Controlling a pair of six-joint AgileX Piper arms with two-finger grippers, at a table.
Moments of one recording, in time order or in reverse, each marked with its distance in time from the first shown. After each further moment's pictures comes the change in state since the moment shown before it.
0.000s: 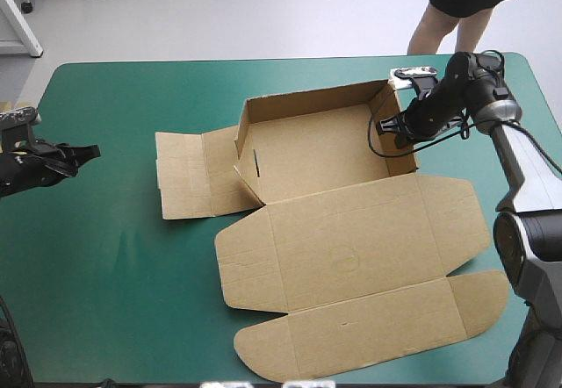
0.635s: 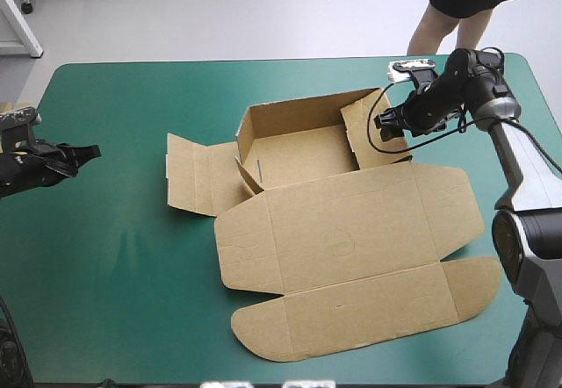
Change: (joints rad) left arm 0.000 0.000 0.000 -0.005 0.002 0.001; right arm 0.000 0.013 -0.040 0.010 -0.039 -0.031
